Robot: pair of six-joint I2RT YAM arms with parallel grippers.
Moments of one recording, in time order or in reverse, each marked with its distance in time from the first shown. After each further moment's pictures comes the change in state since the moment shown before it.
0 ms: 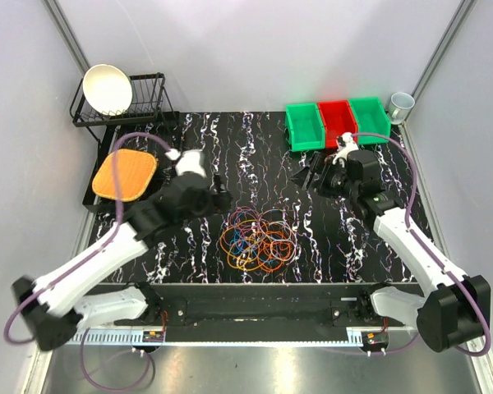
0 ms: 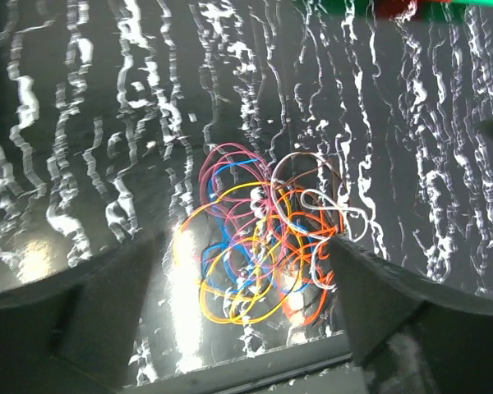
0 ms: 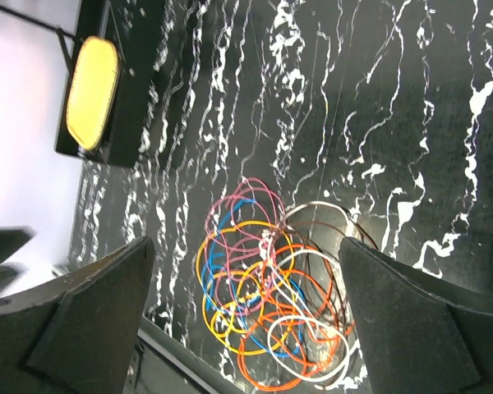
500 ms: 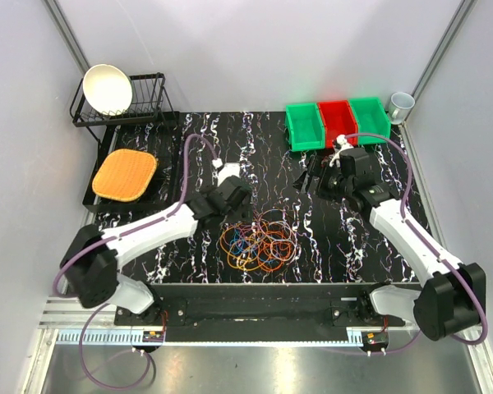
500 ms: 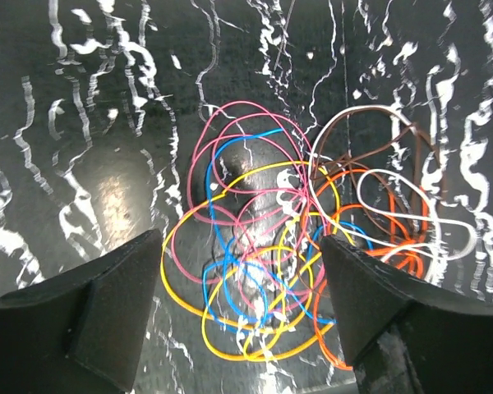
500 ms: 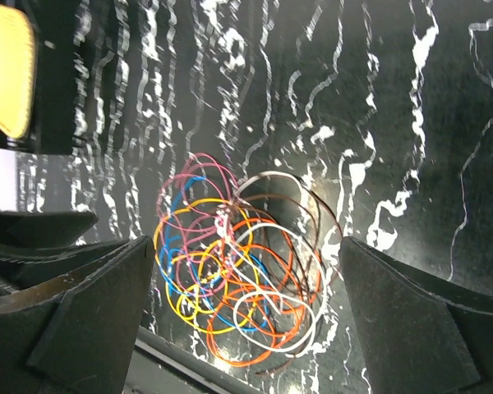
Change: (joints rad) left arm -0.072 0.422 -0.012 0.150 -0.012 0.009; right arm 0.019 0.067 0.072 -0.181 0.085 -0.054
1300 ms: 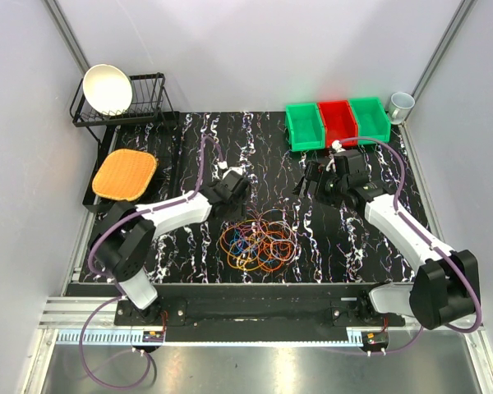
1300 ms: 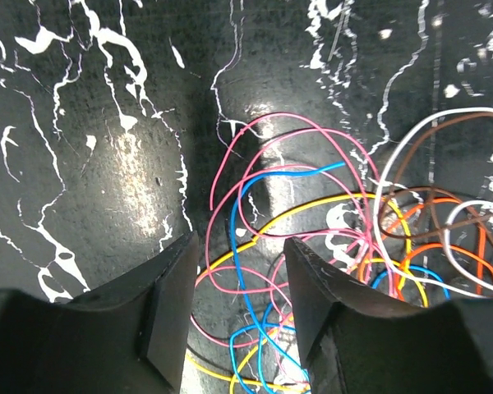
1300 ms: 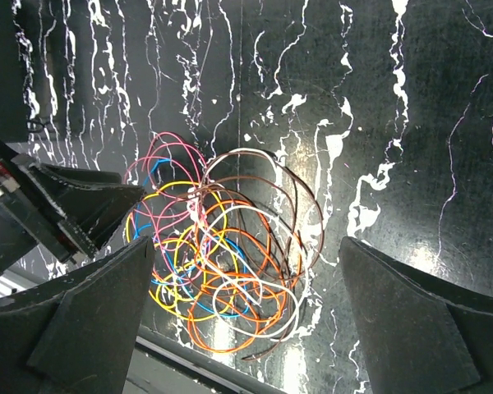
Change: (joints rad) left arm 0.130 0.260 0.012 0.112 0.169 0.123; right arm 0.000 0.081 -0.002 -0.056 0.011 -0.003
